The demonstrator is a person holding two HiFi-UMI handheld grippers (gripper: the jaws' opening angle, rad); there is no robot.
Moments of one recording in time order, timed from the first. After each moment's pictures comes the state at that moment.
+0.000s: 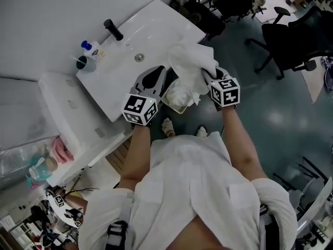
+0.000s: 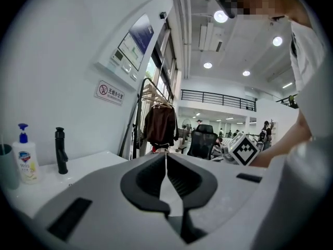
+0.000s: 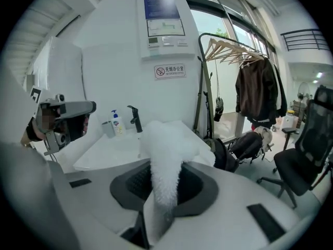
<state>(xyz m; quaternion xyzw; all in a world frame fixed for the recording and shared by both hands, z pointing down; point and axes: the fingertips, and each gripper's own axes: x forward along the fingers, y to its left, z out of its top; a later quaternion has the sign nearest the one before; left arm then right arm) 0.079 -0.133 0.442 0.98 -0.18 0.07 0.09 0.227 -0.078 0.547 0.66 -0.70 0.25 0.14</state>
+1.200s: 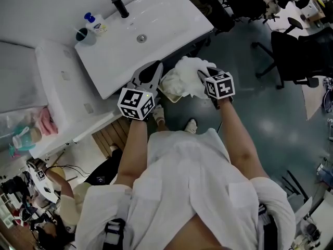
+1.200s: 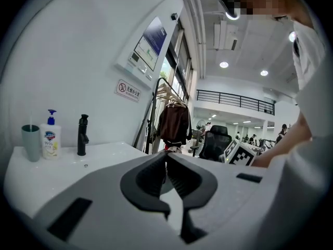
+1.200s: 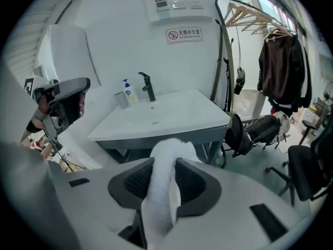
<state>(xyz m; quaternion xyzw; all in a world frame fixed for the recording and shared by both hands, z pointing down) 0.051 -0.111 0.472 0.96 -0.26 0.07 0.12 0.201 -0.054 0.620 0.55 -0.73 0.33 0.25</state>
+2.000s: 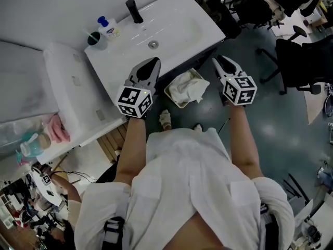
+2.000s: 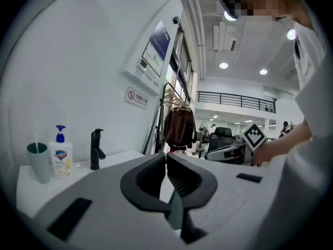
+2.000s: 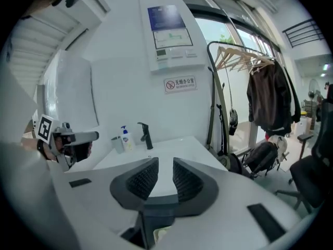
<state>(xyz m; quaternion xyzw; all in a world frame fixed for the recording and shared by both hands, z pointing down) -0.002 -0.182 0.452 0.96 -0.27 0.06 0.11 0.202 -0.127 0.495 0.63 -0.74 0.21 0.09</state>
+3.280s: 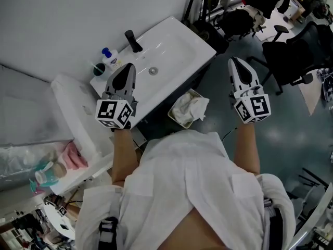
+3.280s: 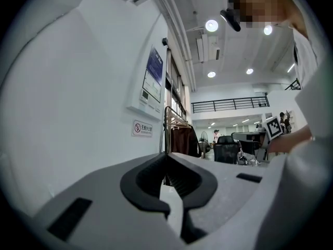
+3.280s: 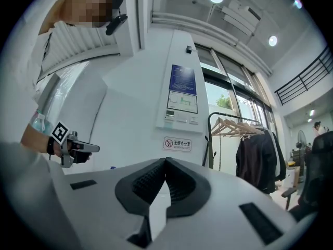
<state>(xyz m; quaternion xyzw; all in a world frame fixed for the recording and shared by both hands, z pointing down) -0.073 -0.240 0.337 0.96 -0.27 -0.01 0.01 0.195 -0.083 0.303 0.70 -0.71 -0.07 0.00</state>
